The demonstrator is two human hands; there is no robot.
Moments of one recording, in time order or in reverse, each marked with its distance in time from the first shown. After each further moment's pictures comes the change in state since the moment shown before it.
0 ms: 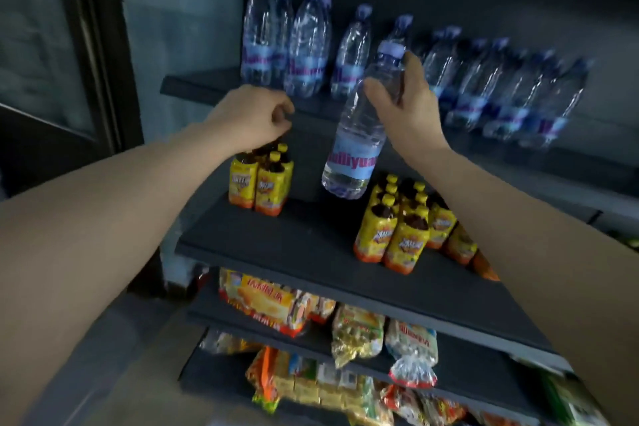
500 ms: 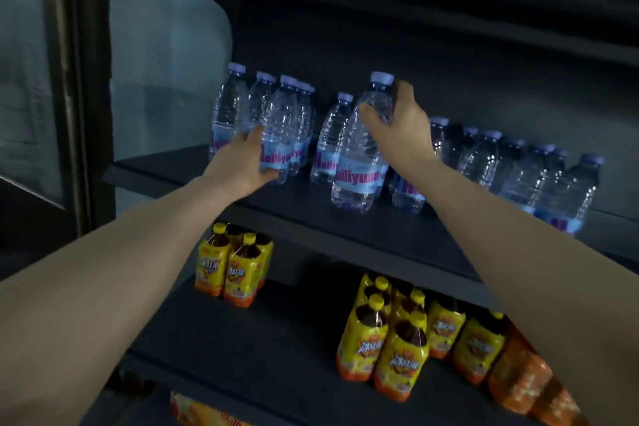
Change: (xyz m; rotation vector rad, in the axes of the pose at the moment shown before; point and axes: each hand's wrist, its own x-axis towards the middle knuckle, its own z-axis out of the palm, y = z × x) left_hand 0.149 -0.023 0.049 -0.003 0.138 -0.186; right_hand 0.169 0.065 -0.007 -0.137 0.057 -0.080
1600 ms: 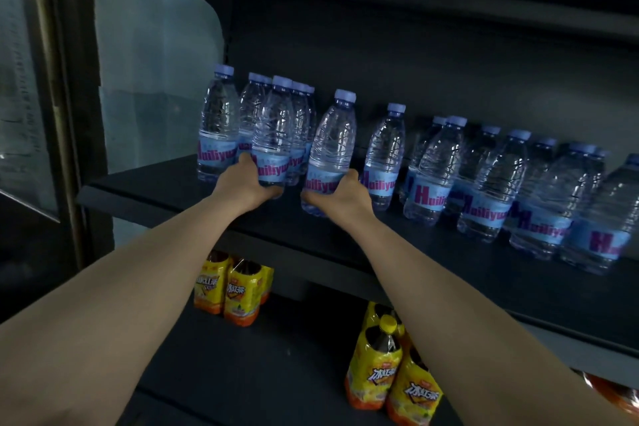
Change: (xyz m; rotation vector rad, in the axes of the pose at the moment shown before) left_hand 0.050 -0.021 0.061 -0.235 -0.083 -0.254; right_hand -0.033 0.035 0.114 0.093 -0.390 0.478
